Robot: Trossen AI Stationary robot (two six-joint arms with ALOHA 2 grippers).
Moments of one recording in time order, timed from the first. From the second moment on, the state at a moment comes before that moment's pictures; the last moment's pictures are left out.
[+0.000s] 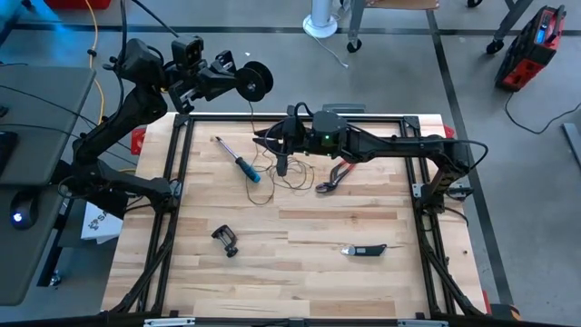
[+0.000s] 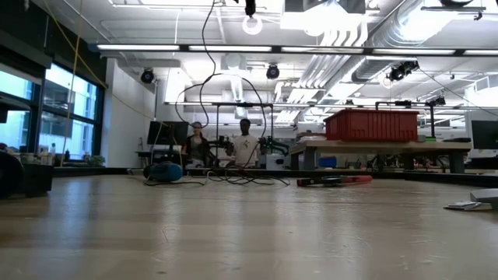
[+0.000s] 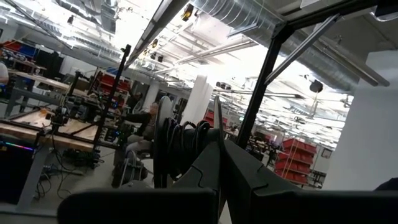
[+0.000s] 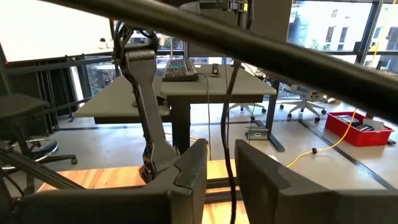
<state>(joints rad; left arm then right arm) 0.57 1.26 1.57 0.21 0.79 -0.73 -0.12 1.76 1.55 0.21 0.01 -0.03</state>
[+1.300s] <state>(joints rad) 0.72 1.19 1.57 -0.37 0.78 -0.65 -0.01 1.39 1.55 -0.30 0.06 0.00</state>
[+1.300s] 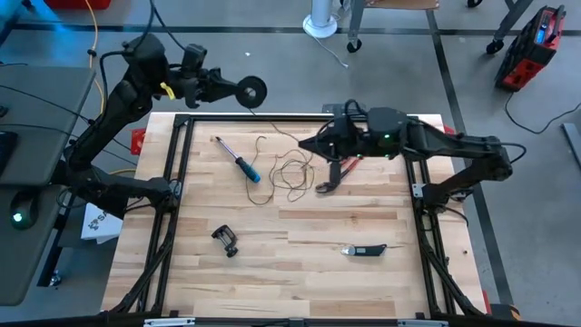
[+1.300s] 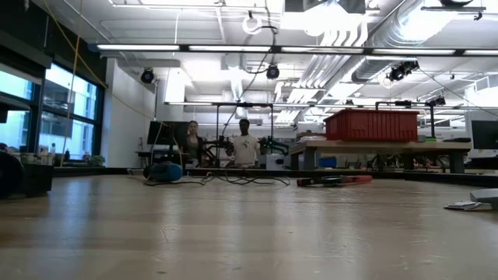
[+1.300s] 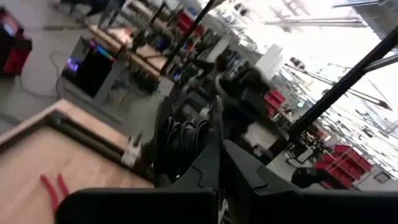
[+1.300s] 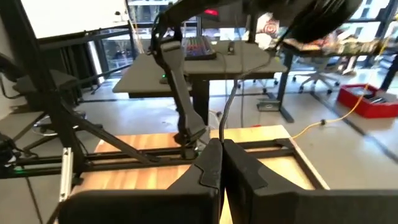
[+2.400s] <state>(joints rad) 0.43 1.32 1.57 -0.45 0.85 -0.80 -0.09 1.34 1.55 -0.25 0.01 -0.05</state>
